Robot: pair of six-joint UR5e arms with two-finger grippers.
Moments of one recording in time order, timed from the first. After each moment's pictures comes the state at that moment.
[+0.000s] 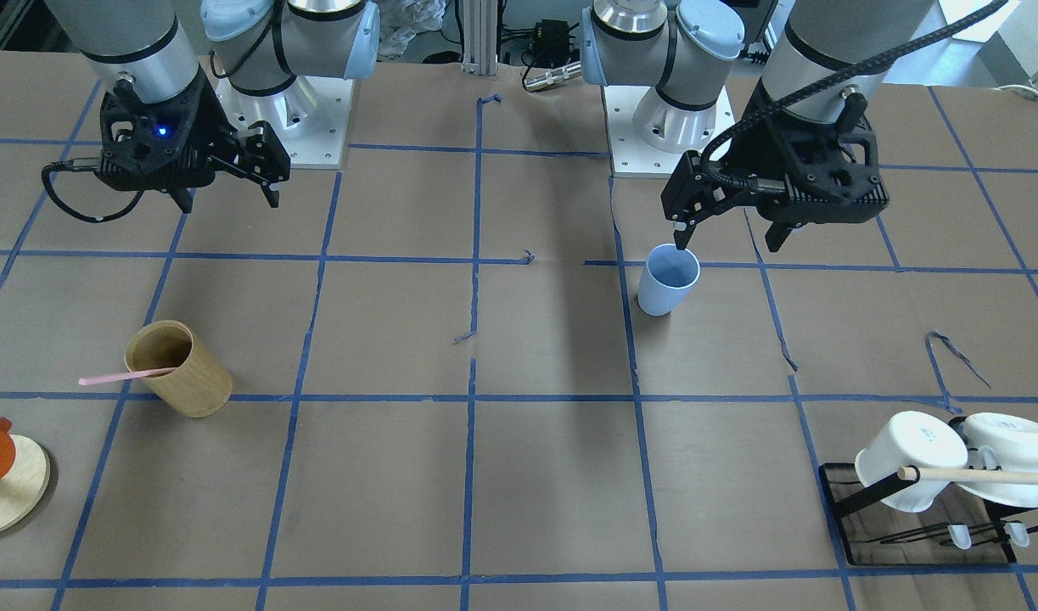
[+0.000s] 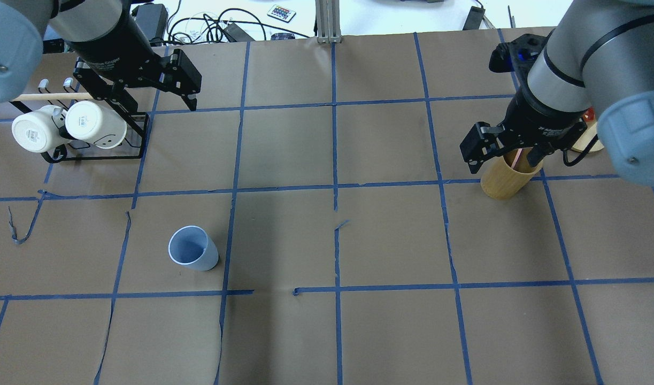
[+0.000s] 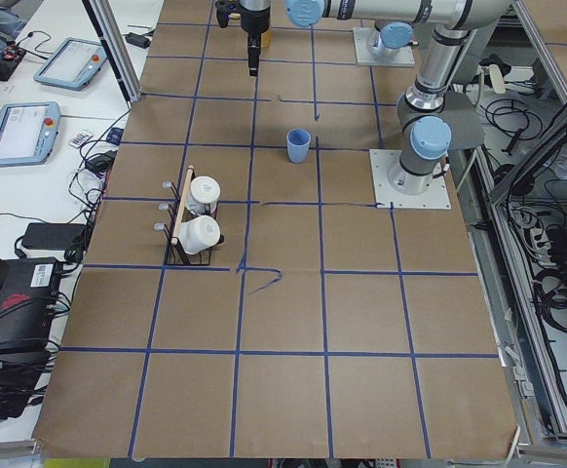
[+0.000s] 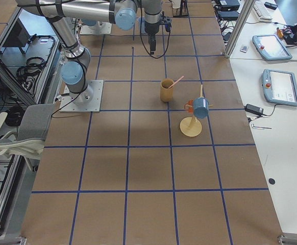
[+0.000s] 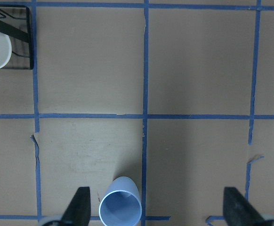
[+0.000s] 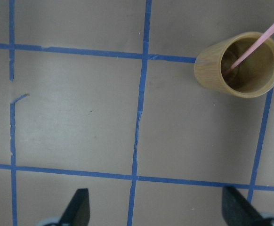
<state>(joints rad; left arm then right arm) -1.56 -1.61 -1.50 -1.54 1.55 0.00 1.51 -1.70 1.79 -1.63 -1.55 -0.15</state>
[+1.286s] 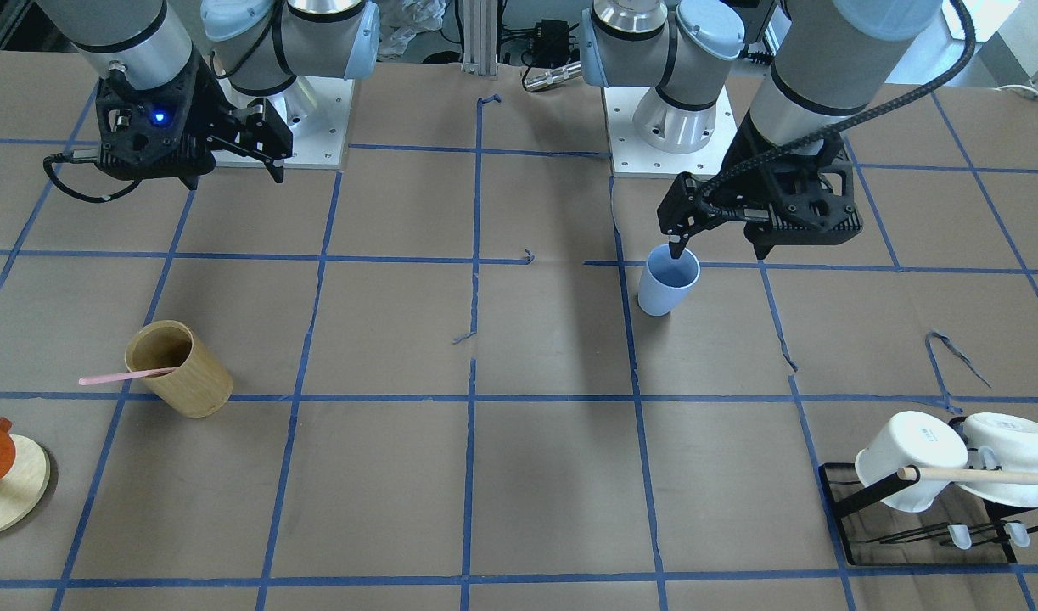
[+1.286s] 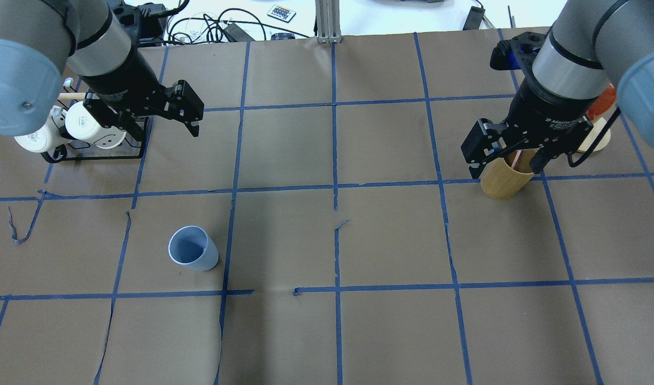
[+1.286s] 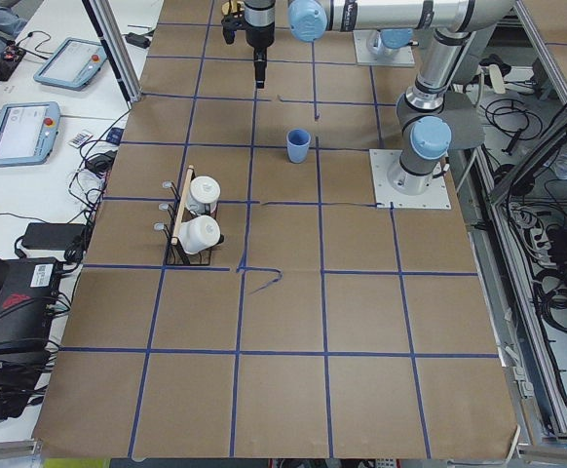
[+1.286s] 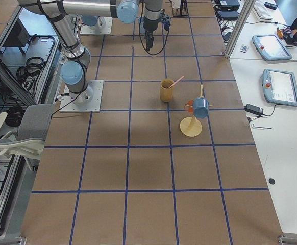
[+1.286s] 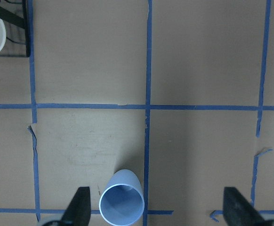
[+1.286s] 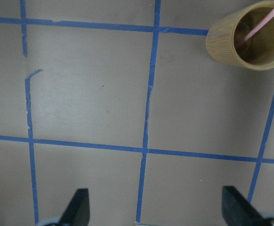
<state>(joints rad) -1.53 -1.59 -1.64 -1.49 1.56 0.01 1.51 -1.67 1.70 -1.48 -1.53 -0.14</state>
